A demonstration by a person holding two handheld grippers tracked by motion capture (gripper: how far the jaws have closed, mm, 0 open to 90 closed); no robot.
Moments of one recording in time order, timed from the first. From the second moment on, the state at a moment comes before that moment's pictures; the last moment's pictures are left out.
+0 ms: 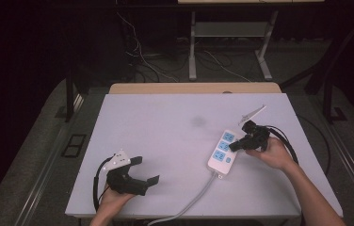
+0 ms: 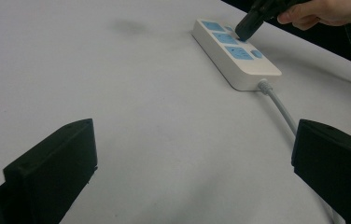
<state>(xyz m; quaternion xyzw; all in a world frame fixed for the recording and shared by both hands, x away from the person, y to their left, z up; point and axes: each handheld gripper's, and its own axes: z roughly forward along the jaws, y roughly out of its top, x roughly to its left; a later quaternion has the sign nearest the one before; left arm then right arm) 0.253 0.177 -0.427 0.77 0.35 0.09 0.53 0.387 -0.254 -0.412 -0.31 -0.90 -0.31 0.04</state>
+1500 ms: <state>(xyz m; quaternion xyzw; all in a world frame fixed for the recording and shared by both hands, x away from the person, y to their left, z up) 0.255 0.175 -0.428 0.77 0.35 0.08 0.52 0.379 -0.254 -0.409 -0.31 -0.90 -0.31 0.02</state>
